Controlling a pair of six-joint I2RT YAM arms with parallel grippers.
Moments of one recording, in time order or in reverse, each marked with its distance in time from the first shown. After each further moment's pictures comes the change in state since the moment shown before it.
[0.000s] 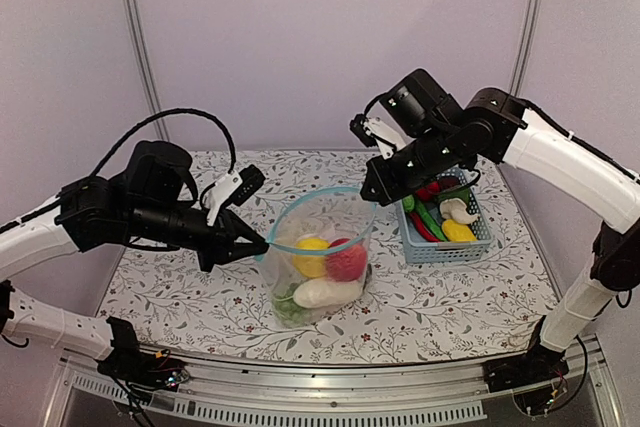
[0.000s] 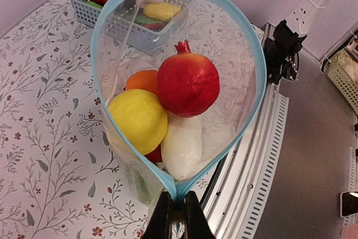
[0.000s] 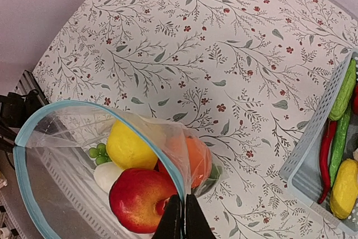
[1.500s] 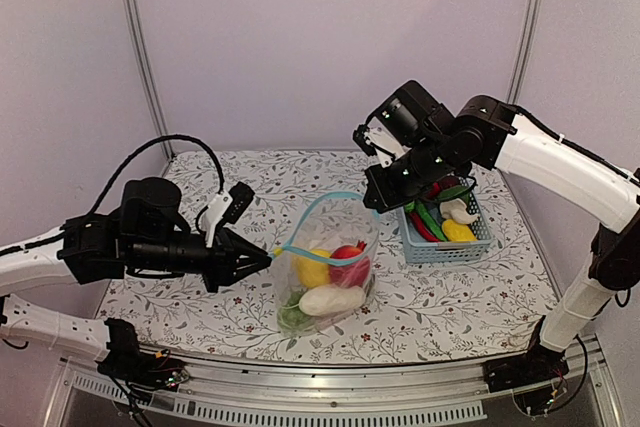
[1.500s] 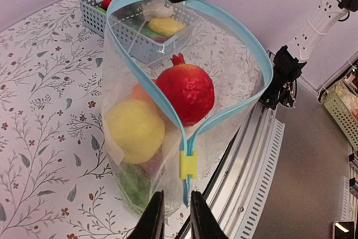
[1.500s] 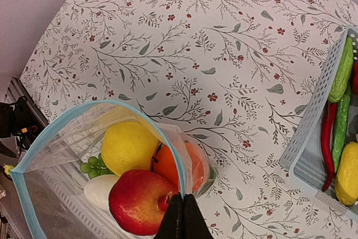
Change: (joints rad) left arm -0.104 -0.122 -0.239 0.250 -0.122 -0.195; right arm 0.000 0.012 -0.054 0.001 0.034 0.068
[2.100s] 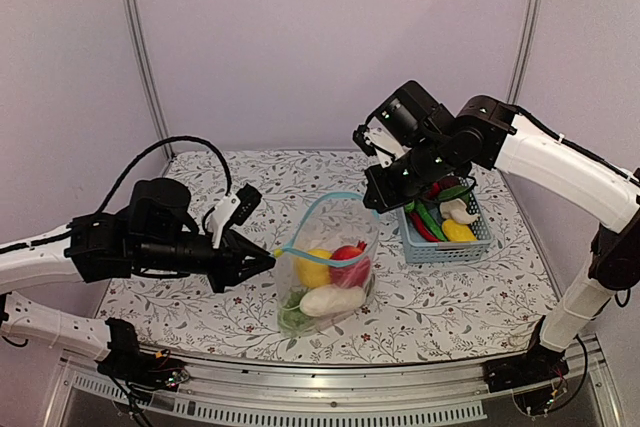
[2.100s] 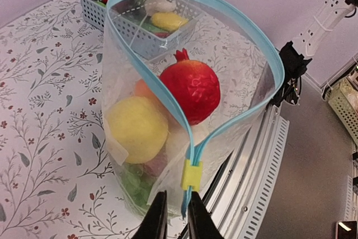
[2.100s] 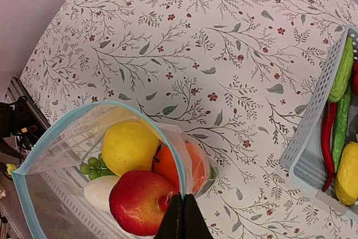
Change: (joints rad) left arm 0.000 0.043 0.005 0.006 -0.004 0.008; right arm 0.000 0.001 0.000 0.000 0.000 0.000
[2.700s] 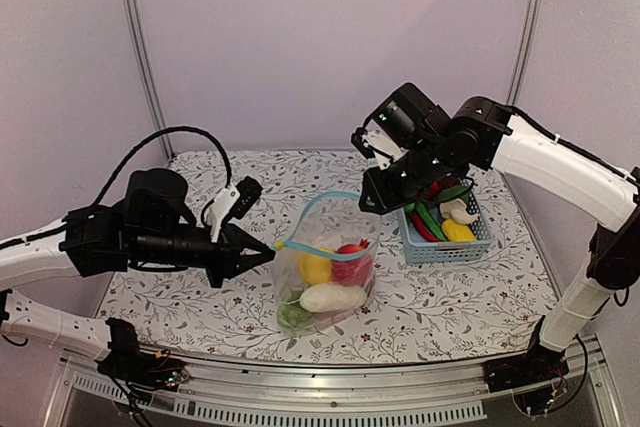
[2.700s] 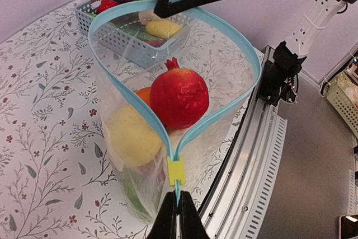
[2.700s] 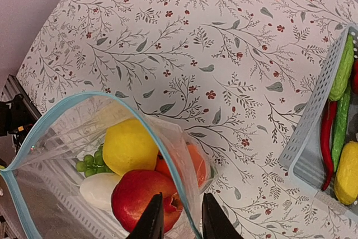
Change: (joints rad) left arm -0.002 0.011 0.056 -0.029 0.009 0.047; right arm 0.000 0.012 0.001 -0.003 0.002 -0.003
